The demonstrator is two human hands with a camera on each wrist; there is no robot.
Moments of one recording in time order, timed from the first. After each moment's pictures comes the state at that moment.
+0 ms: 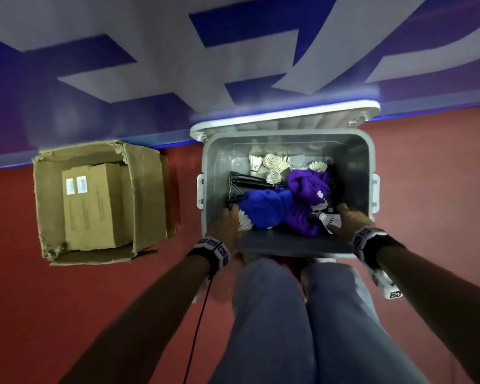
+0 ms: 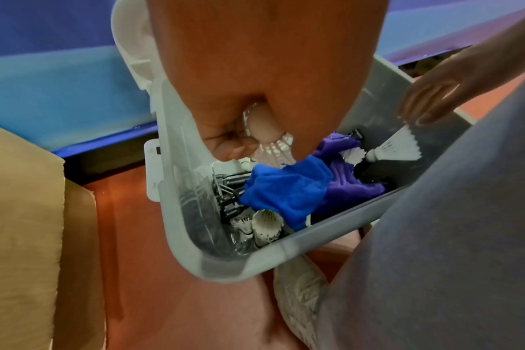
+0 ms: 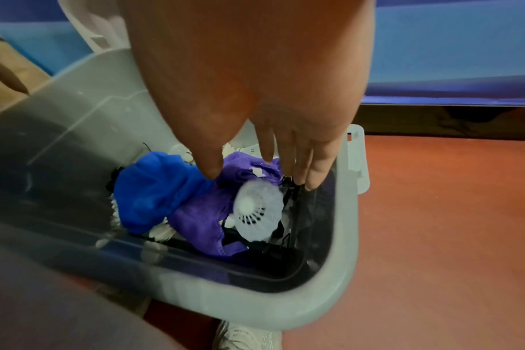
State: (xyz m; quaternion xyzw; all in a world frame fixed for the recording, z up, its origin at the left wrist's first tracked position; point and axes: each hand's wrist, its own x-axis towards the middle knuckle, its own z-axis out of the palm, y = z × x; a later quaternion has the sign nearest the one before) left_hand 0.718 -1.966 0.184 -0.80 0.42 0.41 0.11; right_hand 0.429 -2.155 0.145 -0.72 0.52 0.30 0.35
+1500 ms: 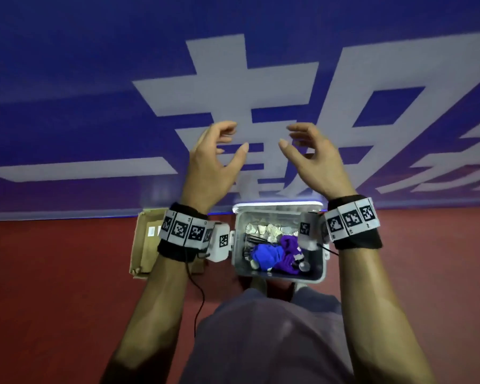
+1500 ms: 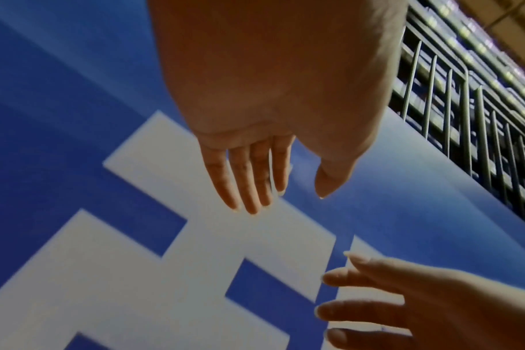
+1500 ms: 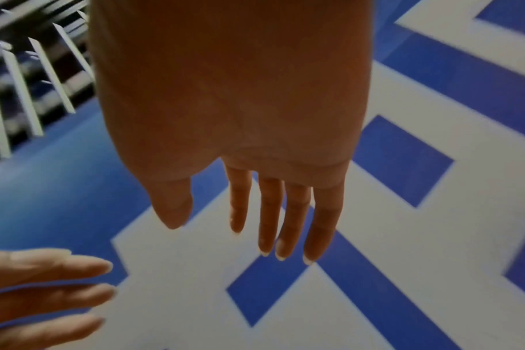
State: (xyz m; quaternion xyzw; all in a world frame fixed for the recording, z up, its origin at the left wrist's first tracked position) left_hand 0.758 -2.007 0.919 -0.74 0.48 0.09 -0.45; right_hand 0.579 -2.148 0.891 -0.75 0.38 -0.26 0.47
